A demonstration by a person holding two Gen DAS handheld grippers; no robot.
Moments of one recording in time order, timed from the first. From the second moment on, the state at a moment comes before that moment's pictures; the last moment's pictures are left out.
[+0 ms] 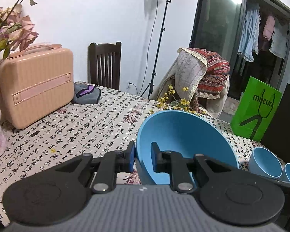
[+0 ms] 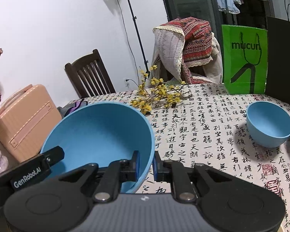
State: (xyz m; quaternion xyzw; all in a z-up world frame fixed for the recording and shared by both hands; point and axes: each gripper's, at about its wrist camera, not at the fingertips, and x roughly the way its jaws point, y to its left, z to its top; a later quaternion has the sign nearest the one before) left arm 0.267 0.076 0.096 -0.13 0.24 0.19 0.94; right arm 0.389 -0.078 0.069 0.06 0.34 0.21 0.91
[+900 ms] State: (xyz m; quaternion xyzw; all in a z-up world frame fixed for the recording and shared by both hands) left arm 0.210 0.106 0.090 -0.14 0.23 0.23 0.94; right arm 0.342 -0.038 0.063 0.06 0.35 0.24 0.90
